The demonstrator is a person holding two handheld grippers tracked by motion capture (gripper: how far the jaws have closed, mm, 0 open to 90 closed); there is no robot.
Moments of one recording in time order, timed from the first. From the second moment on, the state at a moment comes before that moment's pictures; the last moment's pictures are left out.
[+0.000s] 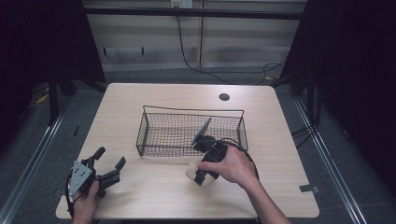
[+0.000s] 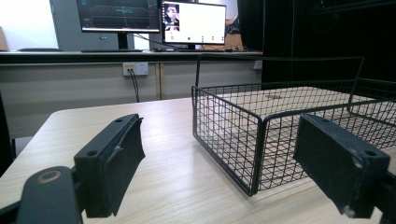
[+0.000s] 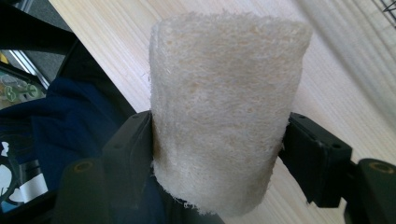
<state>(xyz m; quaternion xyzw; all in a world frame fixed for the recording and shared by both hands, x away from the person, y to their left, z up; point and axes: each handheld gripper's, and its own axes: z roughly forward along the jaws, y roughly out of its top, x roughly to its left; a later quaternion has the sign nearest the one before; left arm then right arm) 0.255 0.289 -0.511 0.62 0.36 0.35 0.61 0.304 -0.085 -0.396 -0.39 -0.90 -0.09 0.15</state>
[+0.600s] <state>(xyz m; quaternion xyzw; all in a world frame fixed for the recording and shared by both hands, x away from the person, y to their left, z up) 0.255 0.289 -0.511 0.62 0.36 0.35 0.61 0.311 -0.097 -0.368 -0.40 -0.90 -0.10 0.15</state>
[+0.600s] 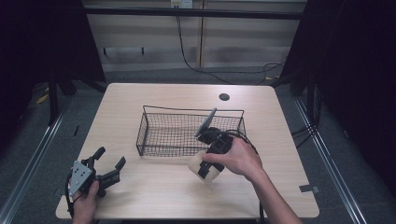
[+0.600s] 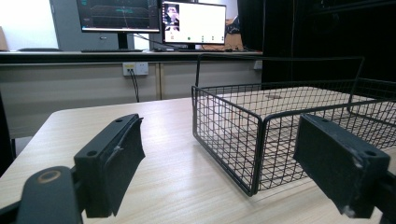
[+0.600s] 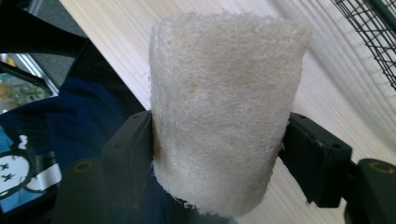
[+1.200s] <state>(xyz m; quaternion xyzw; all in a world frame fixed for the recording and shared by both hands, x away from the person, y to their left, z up) 0.255 0.289 -0.511 0.62 0.36 0.35 0.61 0.327 -0.100 -0.343 -0.40 -0.90 -0.10 0.15</state>
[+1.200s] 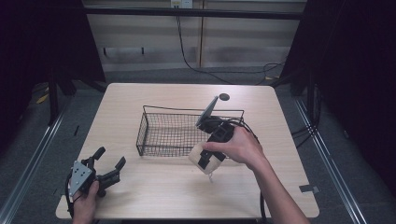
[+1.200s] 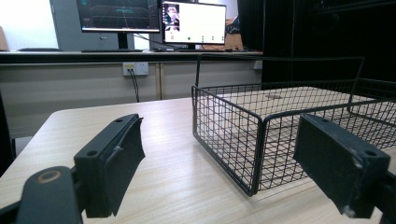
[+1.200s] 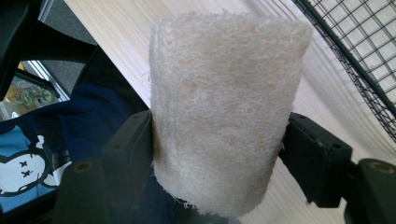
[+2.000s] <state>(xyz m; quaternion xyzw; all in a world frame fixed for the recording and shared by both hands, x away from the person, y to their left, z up) 0.255 0.289 -0.511 0.62 0.36 0.35 0.61 0.359 -0.118 -0.328 -0.46 -0.87 -0.12 0.14</state>
